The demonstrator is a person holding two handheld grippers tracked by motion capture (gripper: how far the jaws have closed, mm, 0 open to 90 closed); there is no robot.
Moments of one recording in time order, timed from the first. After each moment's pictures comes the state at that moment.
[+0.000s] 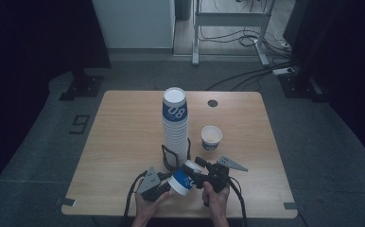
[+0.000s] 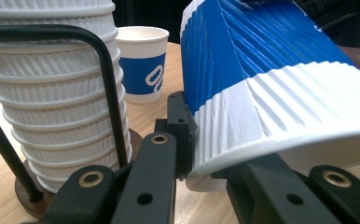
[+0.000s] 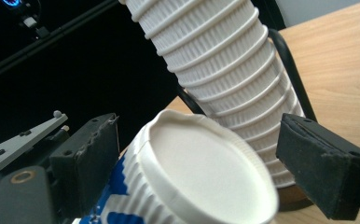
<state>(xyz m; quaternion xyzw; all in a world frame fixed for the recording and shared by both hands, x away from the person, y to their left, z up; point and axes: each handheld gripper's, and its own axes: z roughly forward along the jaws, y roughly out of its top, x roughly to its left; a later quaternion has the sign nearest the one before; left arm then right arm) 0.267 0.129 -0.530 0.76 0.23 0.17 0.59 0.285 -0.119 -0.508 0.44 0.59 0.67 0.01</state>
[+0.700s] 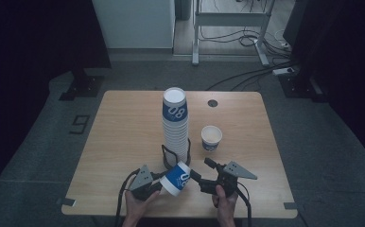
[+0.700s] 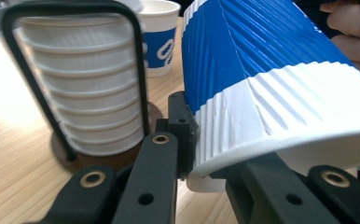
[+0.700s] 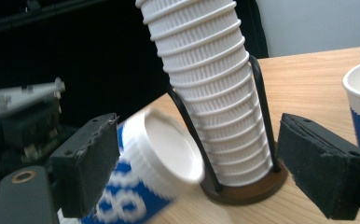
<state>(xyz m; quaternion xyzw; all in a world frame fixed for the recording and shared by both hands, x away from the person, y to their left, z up) 0.270 0.155 -0.518 0.79 0.25 0.16 0.54 0.267 -0.141 -0.504 0.39 0.63 0.67 0.11</state>
